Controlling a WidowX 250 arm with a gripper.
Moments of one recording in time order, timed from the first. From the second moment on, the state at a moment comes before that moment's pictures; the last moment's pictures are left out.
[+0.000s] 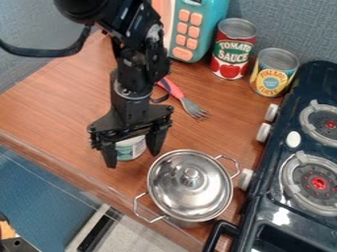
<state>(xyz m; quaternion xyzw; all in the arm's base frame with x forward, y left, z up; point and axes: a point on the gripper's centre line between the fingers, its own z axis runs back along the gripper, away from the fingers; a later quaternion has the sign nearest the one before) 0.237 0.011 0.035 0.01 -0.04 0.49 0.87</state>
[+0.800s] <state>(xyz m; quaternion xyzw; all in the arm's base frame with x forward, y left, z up) 0.274 0.045 0.032 0.02 -0.04 0.48 0.87</state>
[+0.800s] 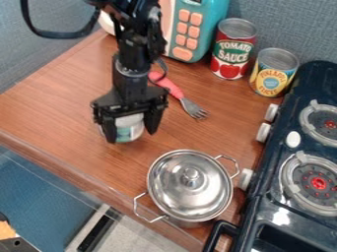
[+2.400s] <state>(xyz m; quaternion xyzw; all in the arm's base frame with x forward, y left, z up) 0.376 0.192 0.045 0.01 -0.06 0.62 0.78</state>
